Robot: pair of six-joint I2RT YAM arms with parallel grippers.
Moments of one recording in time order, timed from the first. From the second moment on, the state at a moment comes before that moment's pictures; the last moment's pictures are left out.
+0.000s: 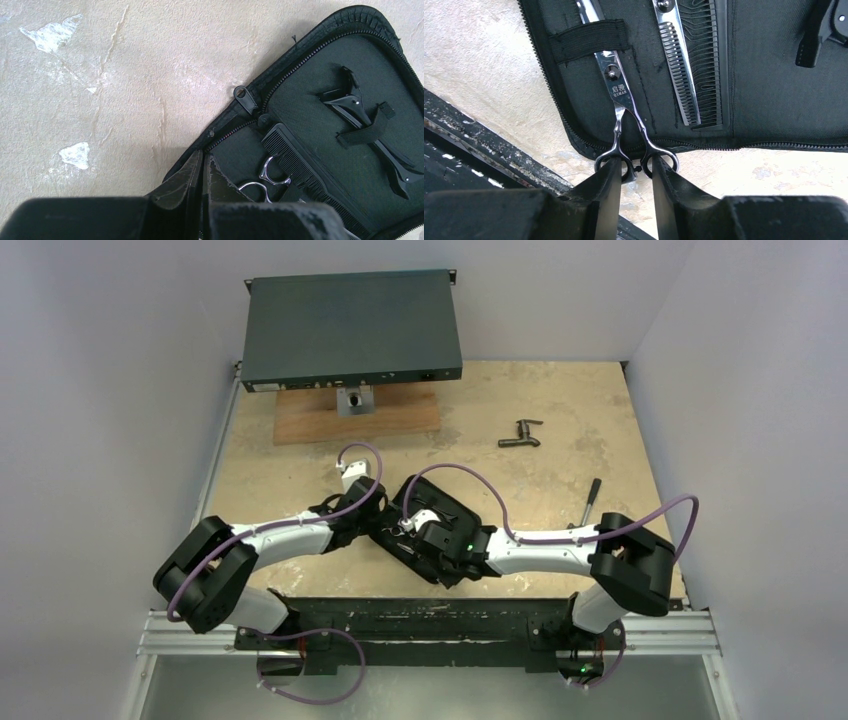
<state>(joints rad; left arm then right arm) -0.69 1.42 0.58 -0.06 -0.29 -0.81 1.19 1.55 0.84 -0.45 0.24 0.39</state>
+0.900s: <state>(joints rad) -0.69 1.44 0.55 0.03 -0.27 -0.81 1.19 1.66 0.97 -0.52 0.14 0.27</state>
